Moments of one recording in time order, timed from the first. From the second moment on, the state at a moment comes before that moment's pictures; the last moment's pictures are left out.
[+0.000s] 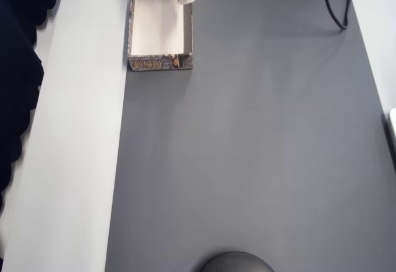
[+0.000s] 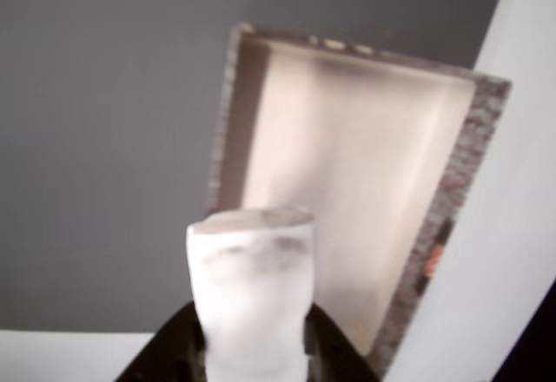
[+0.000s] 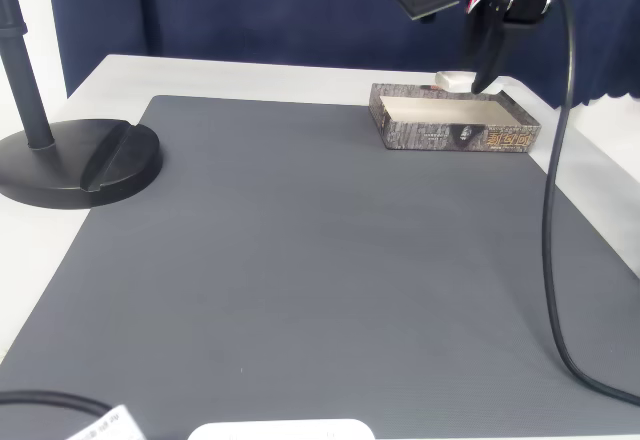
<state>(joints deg) 68.3 68.1 60.0 90.0 79.1</state>
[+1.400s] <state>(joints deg) 71.9 61.4 60.9 75.8 83.8</state>
